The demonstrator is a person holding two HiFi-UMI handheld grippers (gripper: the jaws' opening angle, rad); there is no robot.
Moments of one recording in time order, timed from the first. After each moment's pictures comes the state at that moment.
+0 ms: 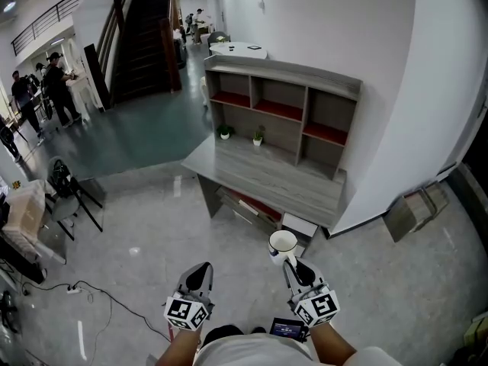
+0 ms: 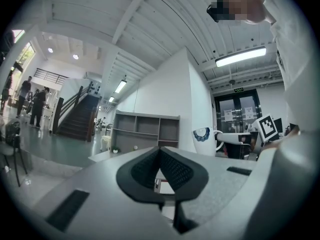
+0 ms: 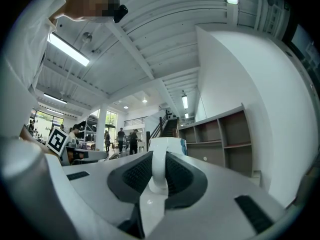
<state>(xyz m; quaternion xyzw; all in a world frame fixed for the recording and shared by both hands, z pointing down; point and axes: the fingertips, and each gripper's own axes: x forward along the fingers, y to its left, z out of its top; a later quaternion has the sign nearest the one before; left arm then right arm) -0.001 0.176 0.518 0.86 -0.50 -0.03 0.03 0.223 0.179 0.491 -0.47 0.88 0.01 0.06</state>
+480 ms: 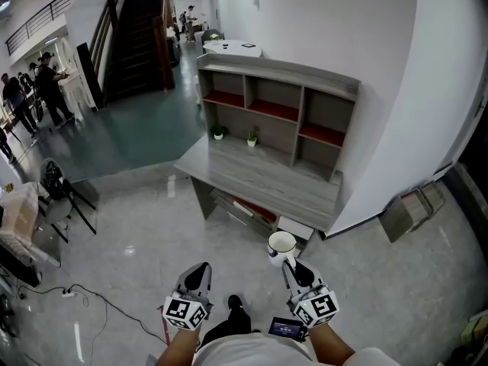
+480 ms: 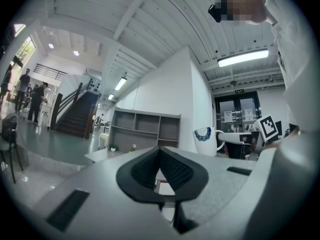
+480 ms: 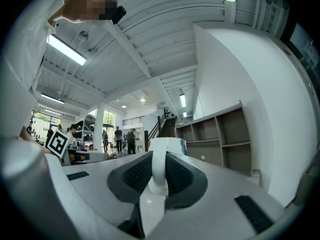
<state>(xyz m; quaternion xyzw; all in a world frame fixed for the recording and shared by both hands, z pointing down) 0.008 0.136 0.533 0.87 -0.50 -0.03 0.04 0.234 0.146 0.501 -0.48 0.87 0.00 0.06</state>
